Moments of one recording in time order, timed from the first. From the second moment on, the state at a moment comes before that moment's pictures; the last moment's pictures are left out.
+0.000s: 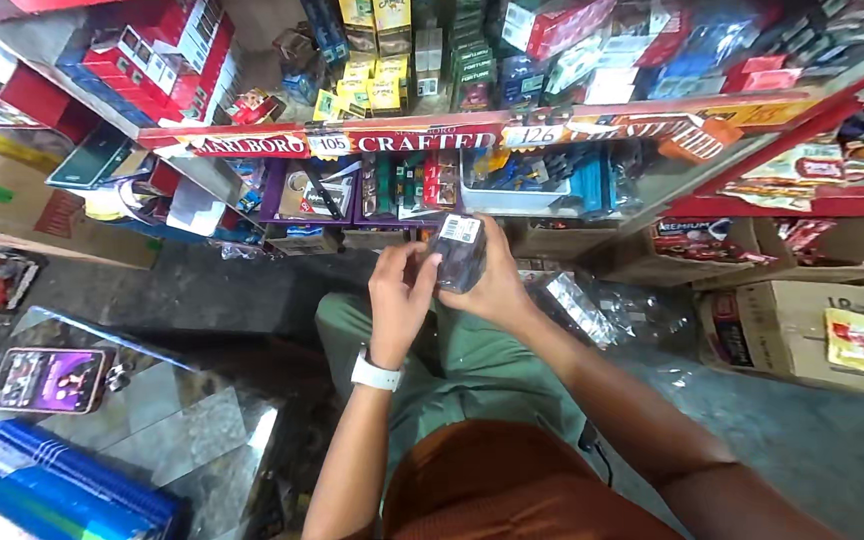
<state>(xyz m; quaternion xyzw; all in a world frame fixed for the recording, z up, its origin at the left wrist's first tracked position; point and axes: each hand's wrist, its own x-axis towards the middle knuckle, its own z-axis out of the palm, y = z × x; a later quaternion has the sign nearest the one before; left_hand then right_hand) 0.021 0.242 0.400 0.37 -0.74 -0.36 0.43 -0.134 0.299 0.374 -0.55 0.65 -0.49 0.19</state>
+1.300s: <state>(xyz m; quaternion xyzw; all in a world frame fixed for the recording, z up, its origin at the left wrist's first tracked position) 0.024 0.279 0.441 0.39 -0.85 -0.19 0.30 -0.112 0.325 0.369 -0.53 0.70 -0.49 0.00</state>
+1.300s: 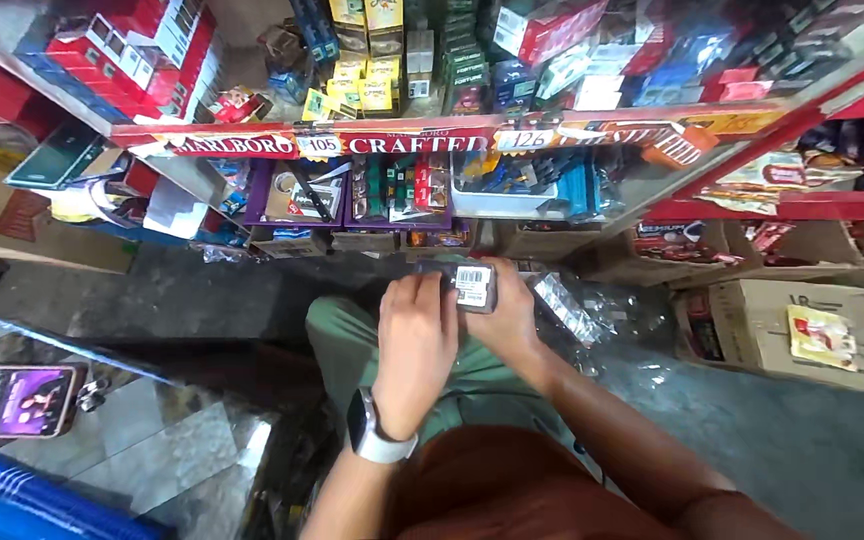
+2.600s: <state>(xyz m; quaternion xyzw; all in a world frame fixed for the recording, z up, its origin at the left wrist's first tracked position) -0.006 0.252 0.417 0.44 -0.79 -0.11 0.41 -0.089 0.309 0.372 -0.54 0.69 -0.47 0.02</state>
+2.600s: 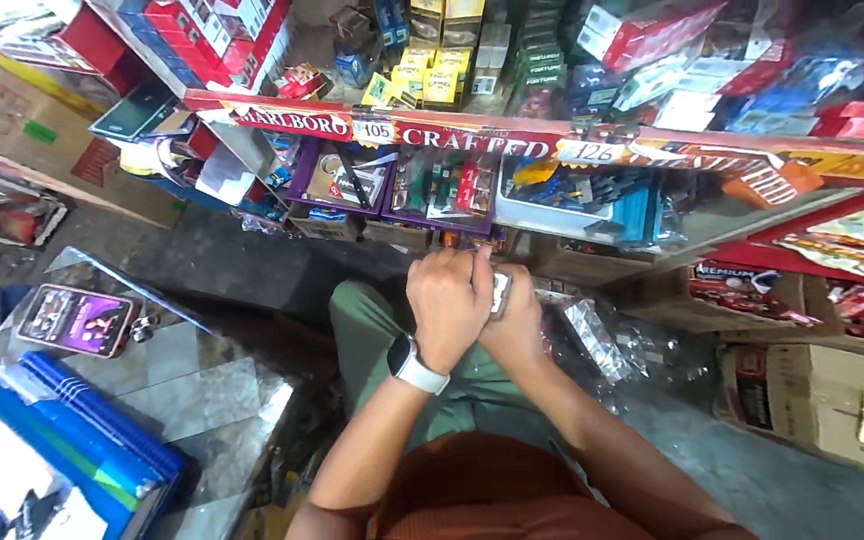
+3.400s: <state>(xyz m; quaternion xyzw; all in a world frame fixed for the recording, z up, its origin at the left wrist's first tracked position) 0.008 0.247 0.414 0.28 -0.81 -0.21 0.46 -0.137 0.293 0.413 -0.59 0.62 -0.44 0.27</state>
